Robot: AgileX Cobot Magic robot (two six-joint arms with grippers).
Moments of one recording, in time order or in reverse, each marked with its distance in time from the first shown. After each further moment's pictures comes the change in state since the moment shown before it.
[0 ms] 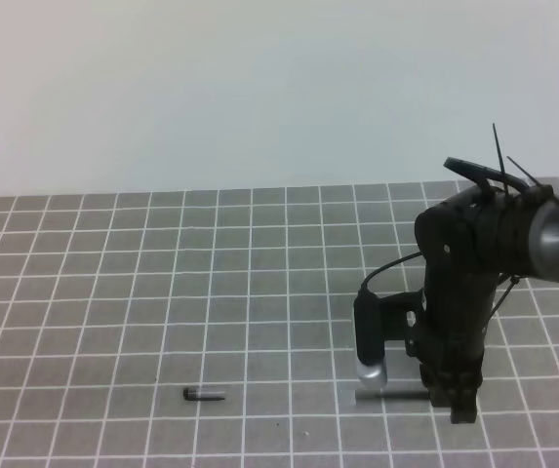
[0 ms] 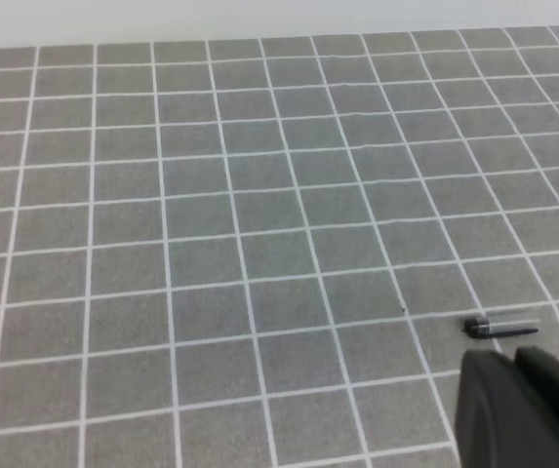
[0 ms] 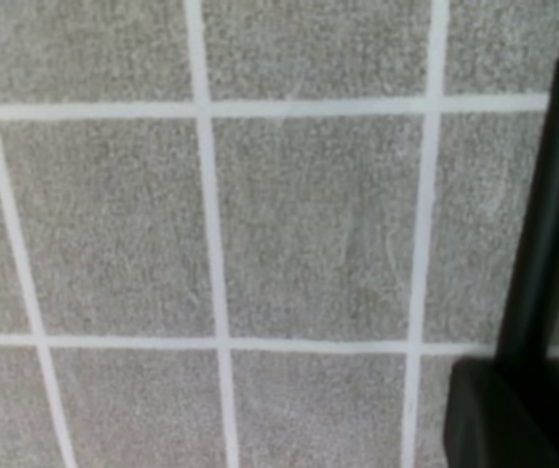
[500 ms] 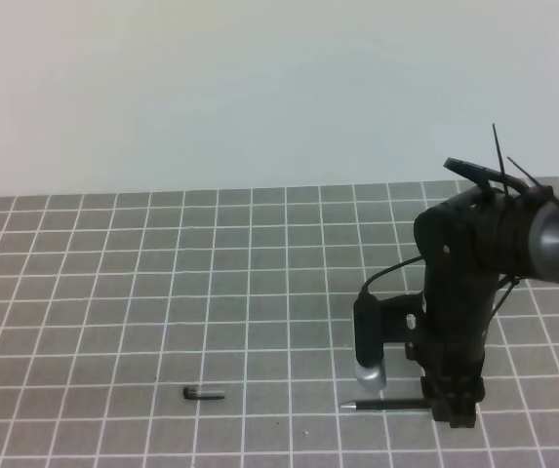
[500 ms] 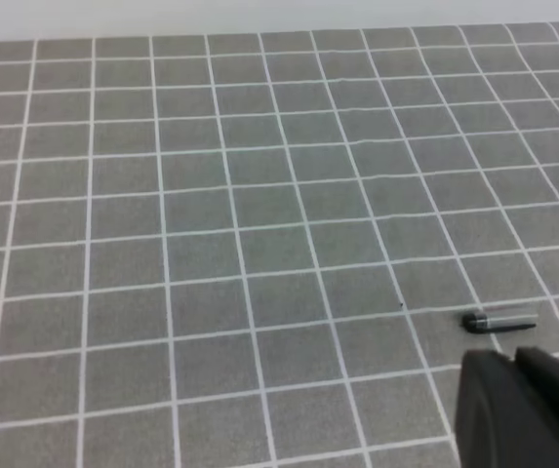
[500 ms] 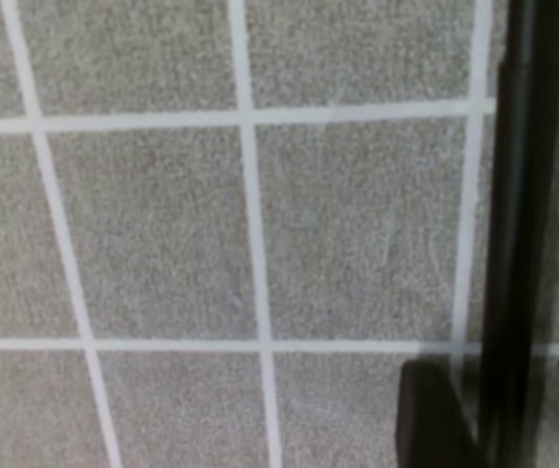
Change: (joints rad) left arm 0.000 0.000 0.000 0.002 0.008 -0.007; right arm 0.000 -0.008 0.000 0.011 0.001 0.015
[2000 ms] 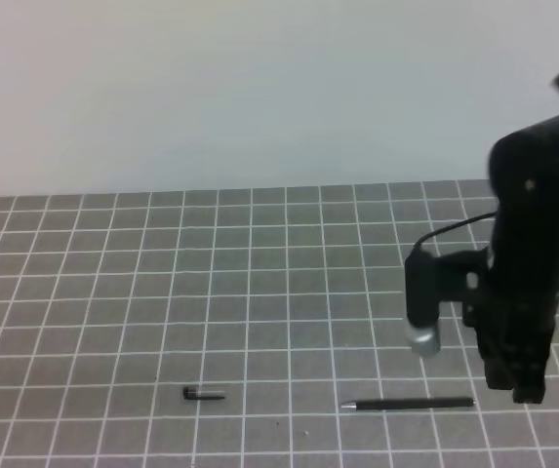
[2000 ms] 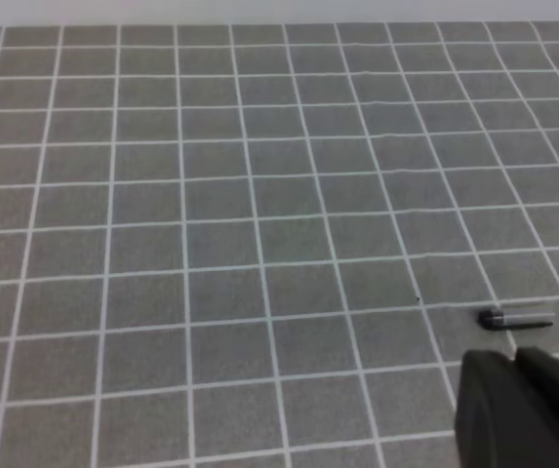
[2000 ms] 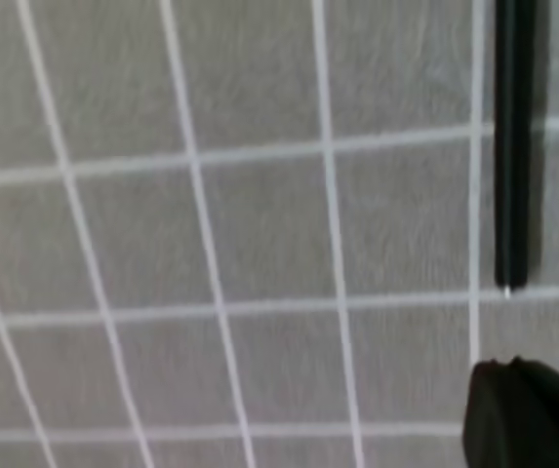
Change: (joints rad) left arm 0.000 0.000 -0.009 0.060 0.014 -0.071; right arm -0.083 -0.227 0.020 0.072 0.197 0.024
